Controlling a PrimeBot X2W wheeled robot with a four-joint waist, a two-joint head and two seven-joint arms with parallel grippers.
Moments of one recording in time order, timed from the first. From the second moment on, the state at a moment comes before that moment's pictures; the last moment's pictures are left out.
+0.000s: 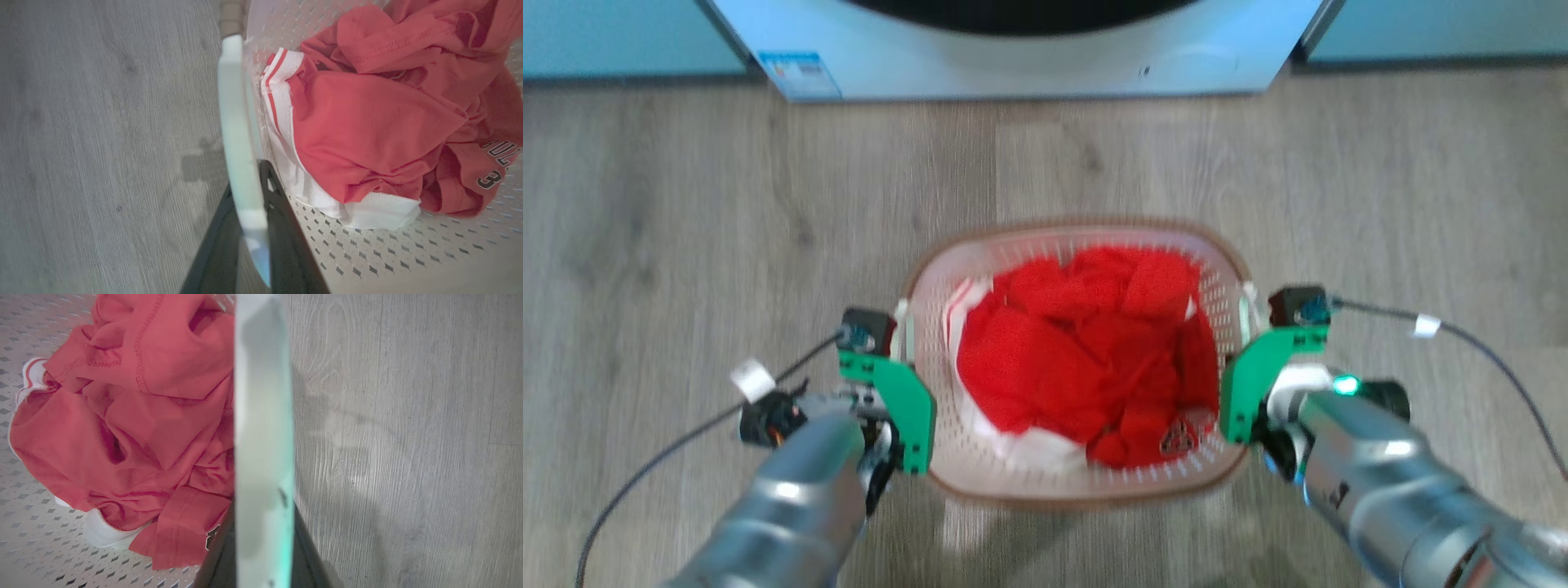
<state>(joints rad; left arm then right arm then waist) -0.70 0.03 -0.98 1.27 -0.81 -0.03 -0.10 -0.78 -0.05 1.15 1.28 1.23 0.13 -0.08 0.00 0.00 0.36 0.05</state>
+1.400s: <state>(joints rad) -1.03 0.03 -1.02 1.28 -0.82 0.01 -0.17 -1.07 -0.07 0.97 1.30 1.02 0.13 -0.13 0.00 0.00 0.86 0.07</state>
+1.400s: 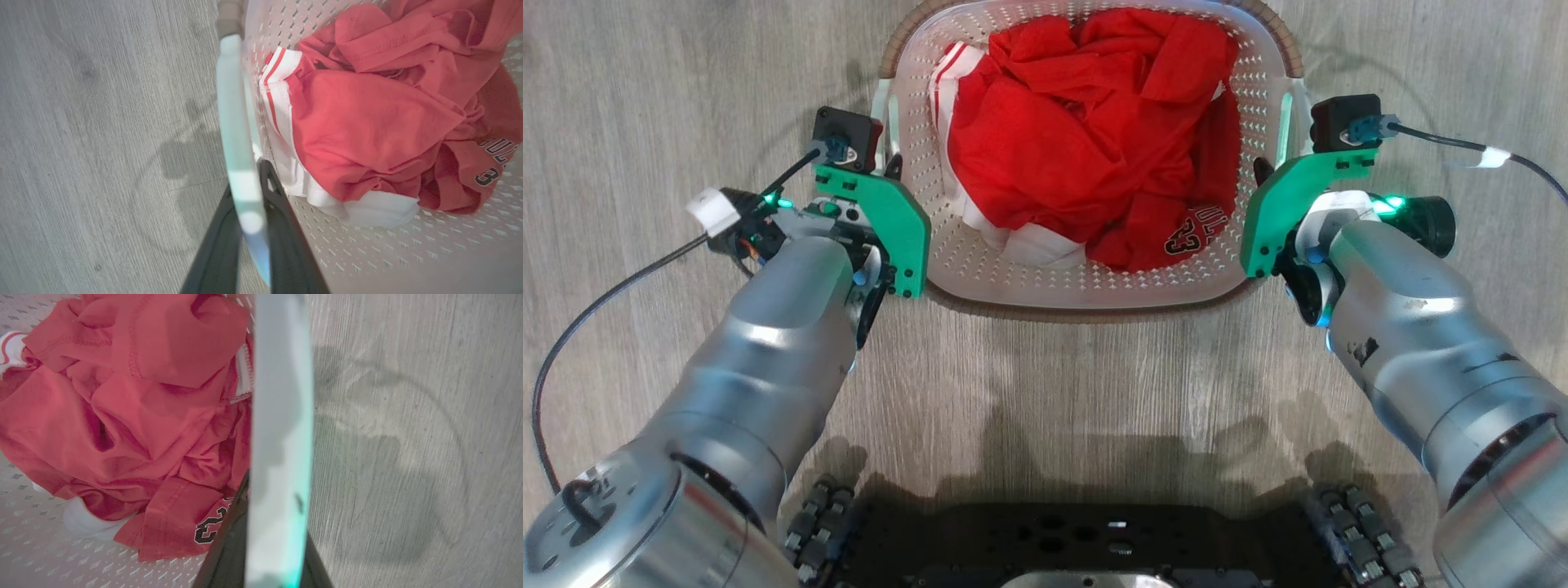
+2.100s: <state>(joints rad) -1.05 0.02 -1.05 1.28 -0.85 0.01 -0.18 -1.07 -0.07 0.85 1.30 0.89 0.13 -0.12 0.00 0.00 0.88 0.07</state>
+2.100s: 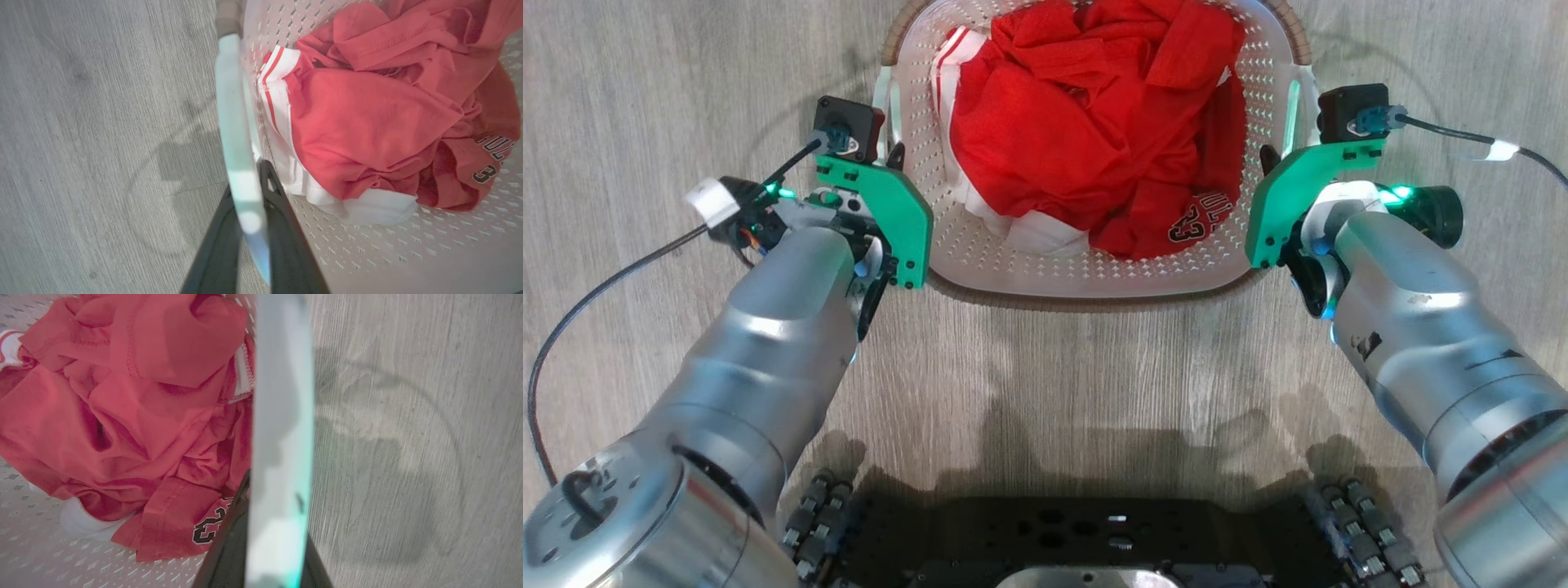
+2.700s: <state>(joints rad) -1.05 0.03 -1.07 1.27 -0.89 0.04 -0.17 -1.07 -0.07 0.74 1.30 0.77 0.13 -0.12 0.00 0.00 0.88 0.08</state>
